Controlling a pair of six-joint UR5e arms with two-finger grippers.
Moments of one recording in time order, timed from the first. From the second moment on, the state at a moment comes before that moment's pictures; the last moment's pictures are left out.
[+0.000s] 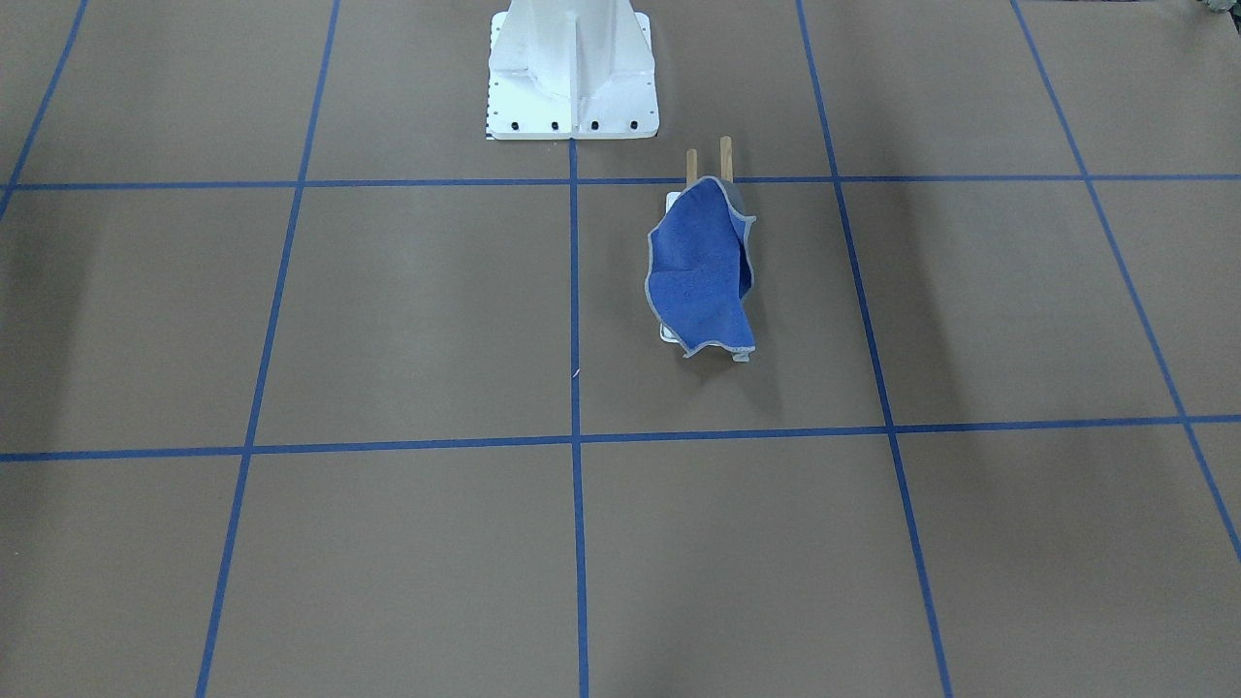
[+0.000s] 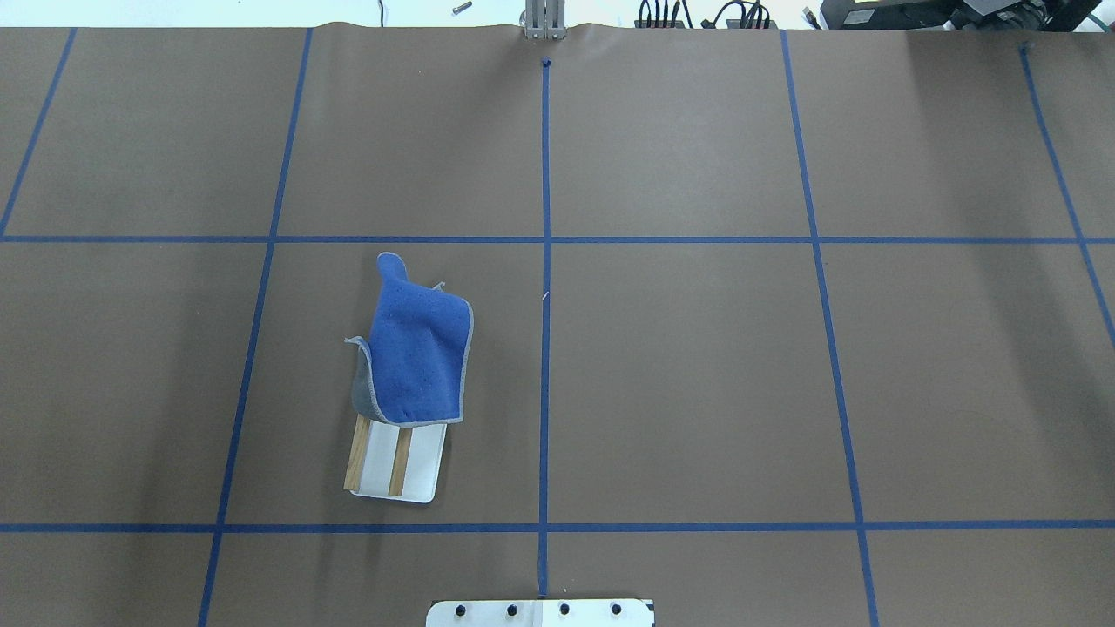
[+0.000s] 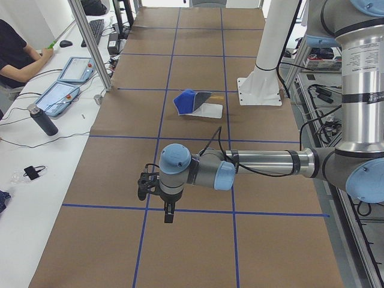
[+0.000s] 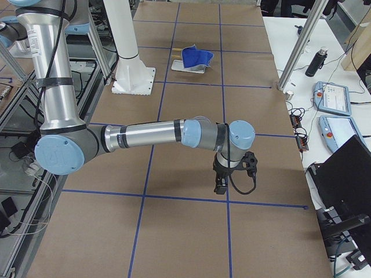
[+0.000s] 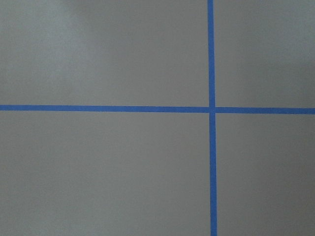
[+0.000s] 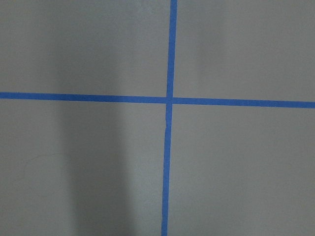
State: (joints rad) left arm -1.61 -1.46 -1.68 -1.71 -2.29 -0.16; right arm 1.58 -1.46 1.61 -1.88 2.34 -0.10
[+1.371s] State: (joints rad) left arm -1.60 -1.39 -1.74 -1.66 -2.34 -0.19; right arm 1.59 -1.57 1.63 -1.76 2.36 -0.09
